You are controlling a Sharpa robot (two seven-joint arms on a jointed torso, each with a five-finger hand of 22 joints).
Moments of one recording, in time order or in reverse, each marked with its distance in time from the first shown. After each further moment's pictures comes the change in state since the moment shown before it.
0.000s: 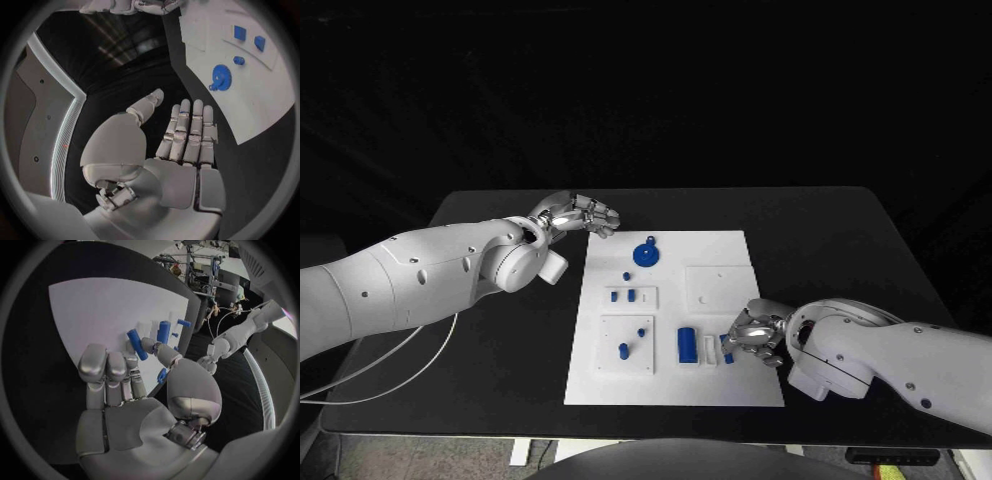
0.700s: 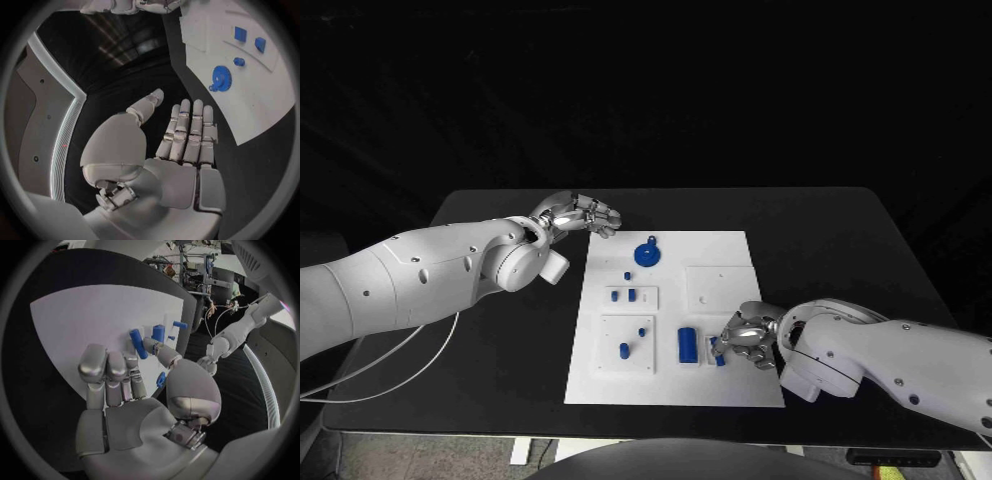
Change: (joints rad) left arm 0.000 -0.002 0.000 0.003 0.000 0.003 -0.001; left_hand 0.000 0.000 0.000 0.000 0.000 0.000 0.000 0.000 0.000 0.000 0.000 0.000 -0.001 0.000 0.000 -0.004 0.001 0.000 0.000 0.000 0.000 0.000; right arm -0.001 0.036 -0.001 -0.018 0.045 0.009 -0.005; right_hand -0.004 0.004 -0.045 0.007 -0.095 0.002 -0.002 0.011 0.003 -0.001 0.001 0.000 -0.001 -0.001 0.001 0.000 -0.001 0.002 0.000 0.000 0.000 0.000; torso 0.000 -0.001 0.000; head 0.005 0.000
